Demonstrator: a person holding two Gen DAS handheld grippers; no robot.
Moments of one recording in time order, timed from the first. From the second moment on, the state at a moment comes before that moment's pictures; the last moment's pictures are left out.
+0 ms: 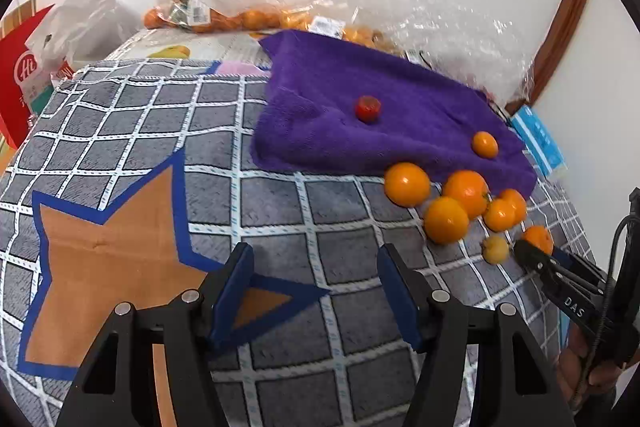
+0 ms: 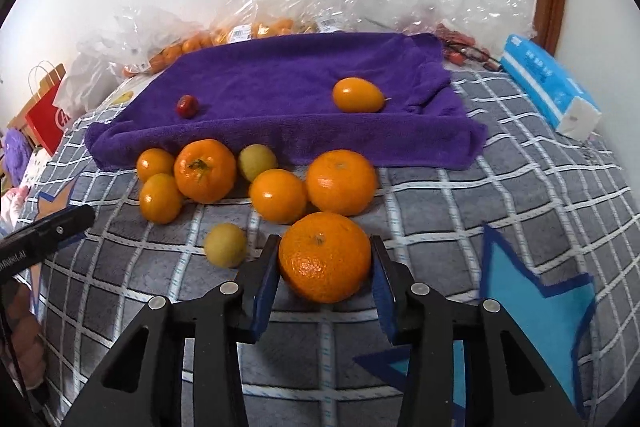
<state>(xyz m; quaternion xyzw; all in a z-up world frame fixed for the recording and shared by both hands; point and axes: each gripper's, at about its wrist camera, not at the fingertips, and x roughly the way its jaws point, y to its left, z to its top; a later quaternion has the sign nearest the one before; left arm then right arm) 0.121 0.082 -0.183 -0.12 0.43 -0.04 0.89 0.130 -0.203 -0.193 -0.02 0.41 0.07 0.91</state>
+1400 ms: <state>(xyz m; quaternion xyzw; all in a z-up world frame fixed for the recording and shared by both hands) 0.173 0.059 -0.175 -0.17 0.46 -0.06 0.87 0.132 -0.235 -0.193 0.04 0.41 0.09 0.91</state>
